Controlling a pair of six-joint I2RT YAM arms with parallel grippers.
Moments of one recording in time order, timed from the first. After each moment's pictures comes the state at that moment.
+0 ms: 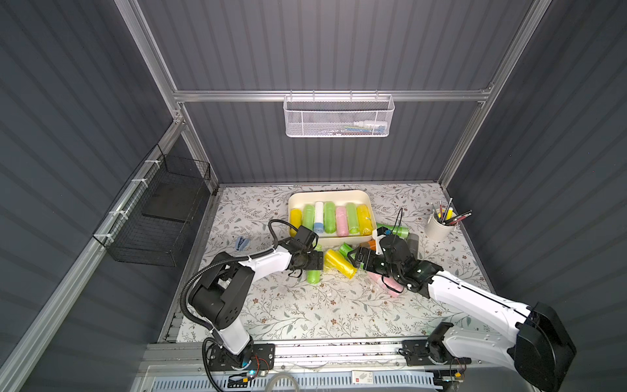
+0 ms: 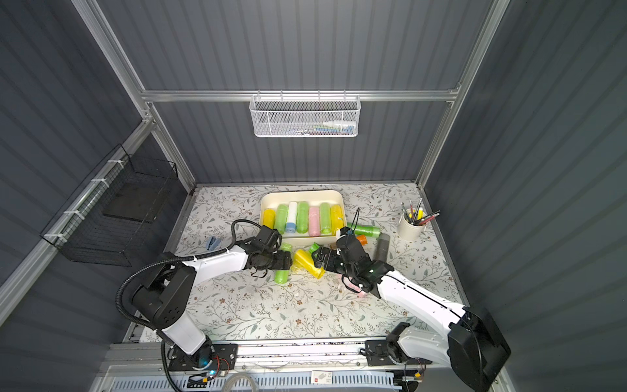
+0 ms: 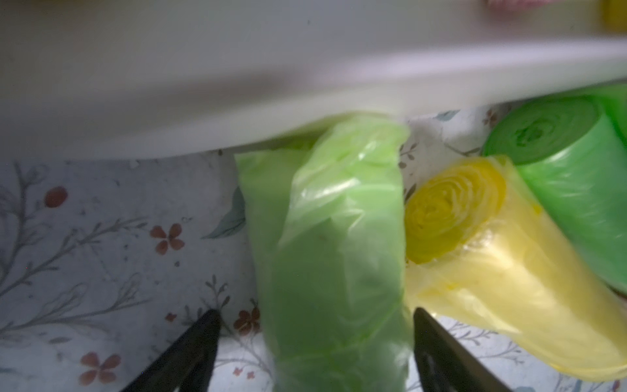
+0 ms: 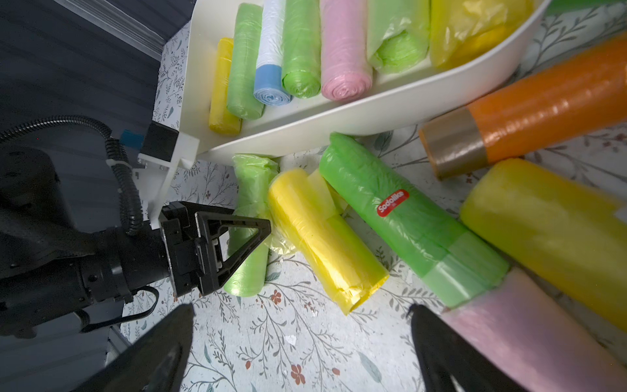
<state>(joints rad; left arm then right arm) -0.62 1.69 0.94 -0.36 0.07 -0.51 0.68 1.17 0.67 -0.18 -0.06 0.81</state>
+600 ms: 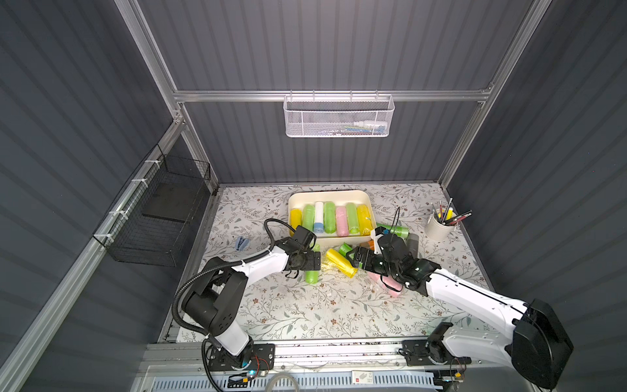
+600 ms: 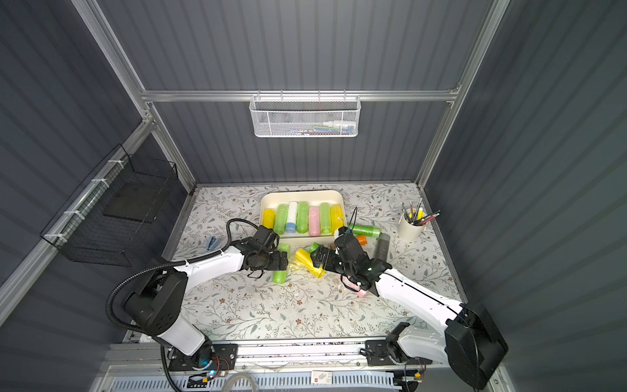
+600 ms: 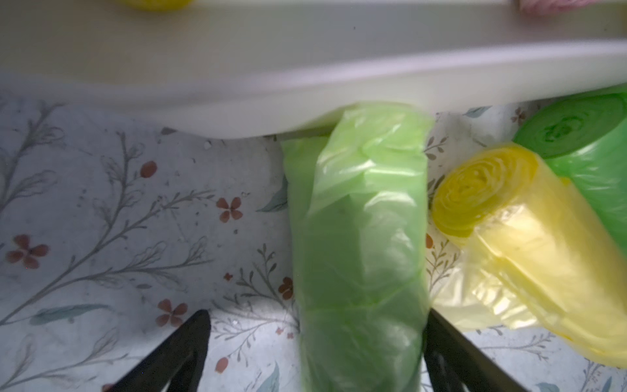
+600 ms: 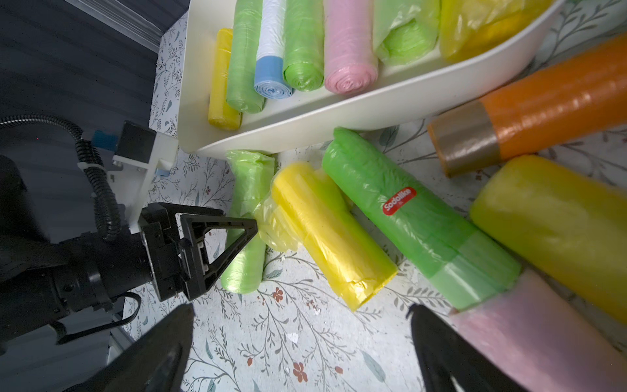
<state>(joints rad) -0.62 1.62 0.94 -0.44 0.00 -0.51 0.68 1.19 0.69 -0.19 -0.08 0.81</state>
